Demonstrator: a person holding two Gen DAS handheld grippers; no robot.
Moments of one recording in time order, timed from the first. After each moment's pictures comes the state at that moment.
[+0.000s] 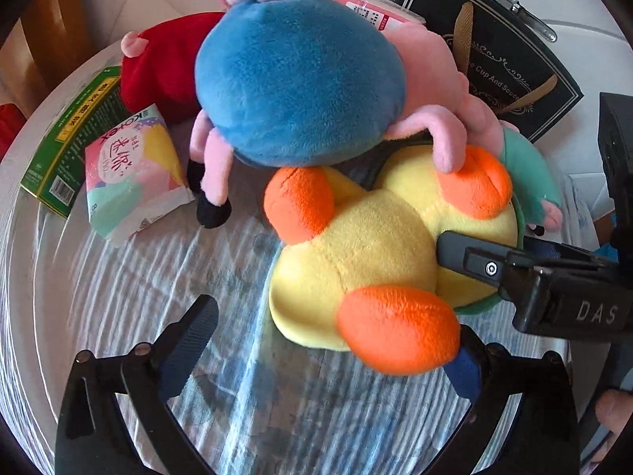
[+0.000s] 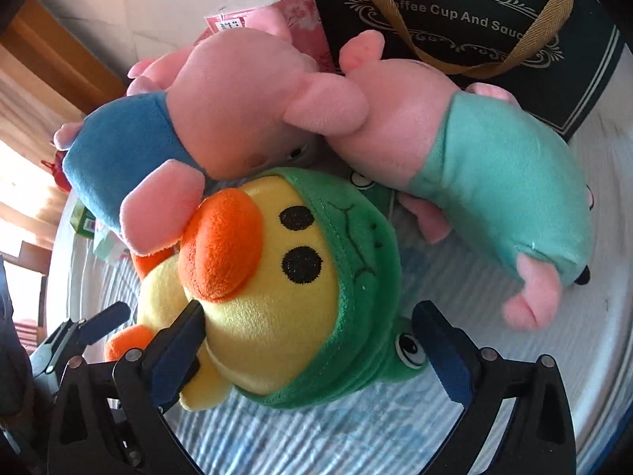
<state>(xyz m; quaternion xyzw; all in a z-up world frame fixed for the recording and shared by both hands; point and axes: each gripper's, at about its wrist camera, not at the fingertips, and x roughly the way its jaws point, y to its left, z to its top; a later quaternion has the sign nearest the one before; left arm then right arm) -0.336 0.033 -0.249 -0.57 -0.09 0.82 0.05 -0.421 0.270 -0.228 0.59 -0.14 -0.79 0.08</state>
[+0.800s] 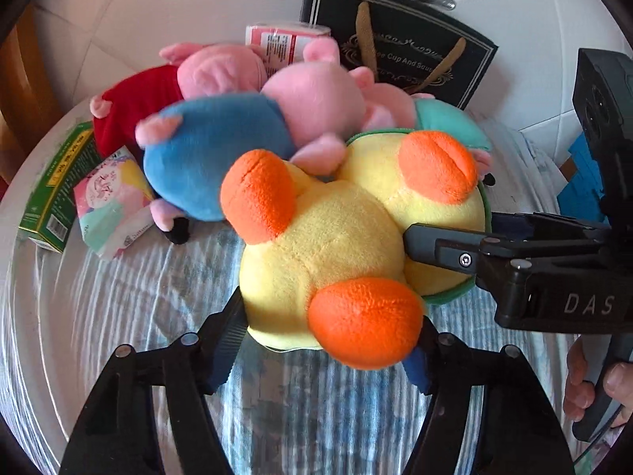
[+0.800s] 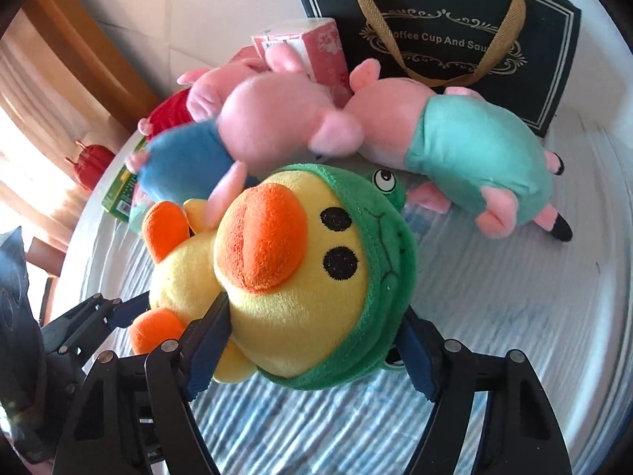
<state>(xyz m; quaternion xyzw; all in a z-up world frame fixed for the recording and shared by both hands) -0.269 0.049 -0.227 -0.50 0.00 0.86 0.13 -0.352 0.278 -0.193 0.52 -0.15 -0.84 0.09</state>
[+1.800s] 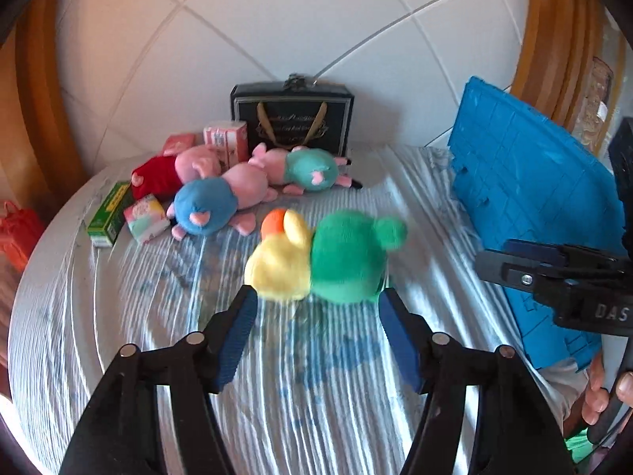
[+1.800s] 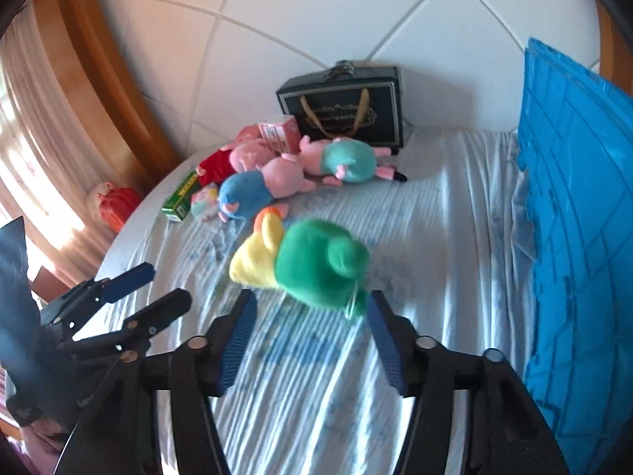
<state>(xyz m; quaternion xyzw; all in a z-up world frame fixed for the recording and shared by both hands) -0.074 0.095 -0.103 -0.41 0.02 0.90 0.16 -0.085 0.300 -0.069 0.42 -0.17 -0.89 0.00</state>
